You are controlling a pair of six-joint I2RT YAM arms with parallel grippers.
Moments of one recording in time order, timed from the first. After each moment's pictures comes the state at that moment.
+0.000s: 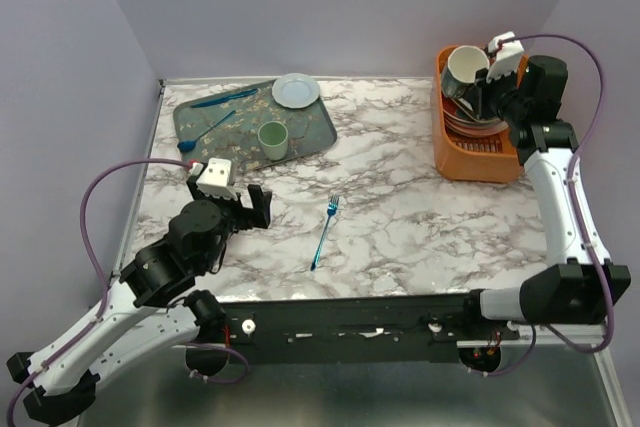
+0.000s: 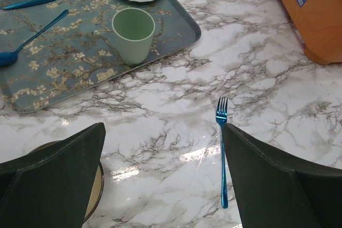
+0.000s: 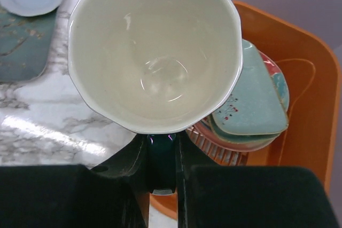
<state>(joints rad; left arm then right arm) -0.86 0.55 0.78 -0.50 -0.55 -0.30 -0.03 1.32 1.40 -0.40 -0.31 -0.29</state>
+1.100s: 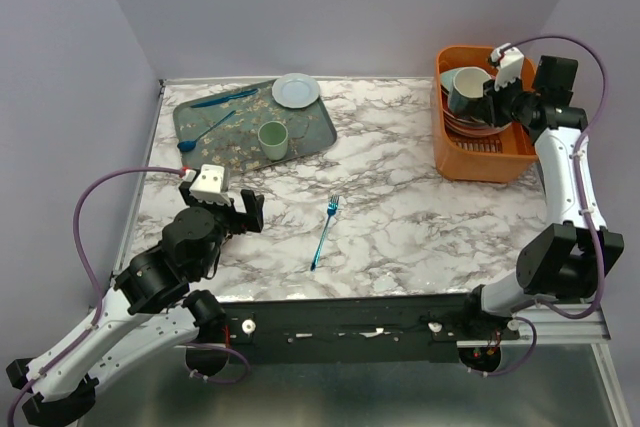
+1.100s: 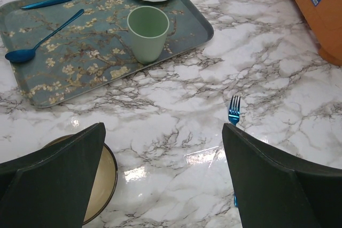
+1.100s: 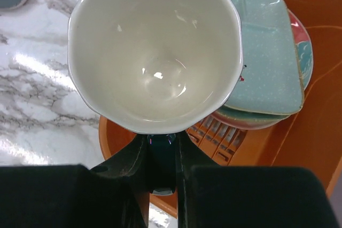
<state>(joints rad) -0.86 0.47 0.75 -0.53 -0.59 -0.28 -0.18 1.51 1.51 -0.59 -0.48 -0.50</state>
